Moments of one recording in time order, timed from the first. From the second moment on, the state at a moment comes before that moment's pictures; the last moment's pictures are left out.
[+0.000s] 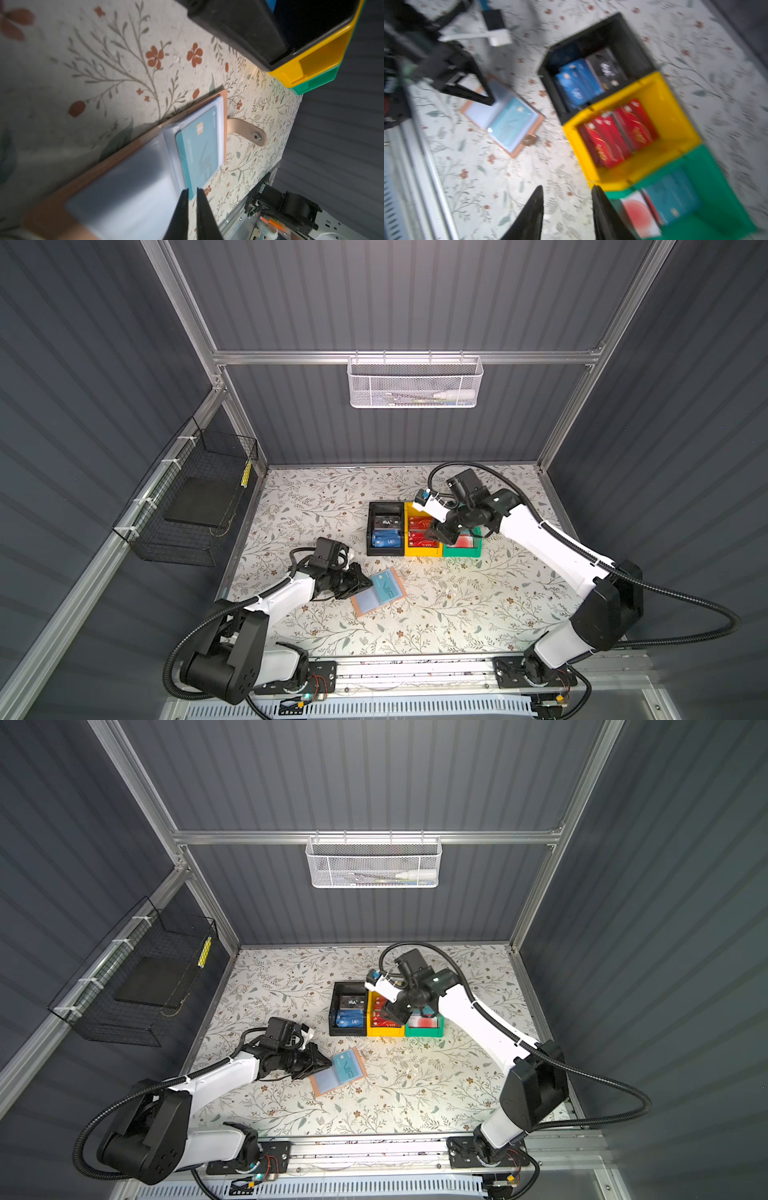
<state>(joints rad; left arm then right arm) -0.37 1.32 0.52 -0.25 0.61 -0.74 0.66 1.56 1.36 -0.78 -0.38 -0.37</state>
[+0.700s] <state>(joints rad) -0.37 1.37 0.45 -0.06 0.62 -0.83 0.77 2.07 1.55 -0.87 -0.56 0.00</state>
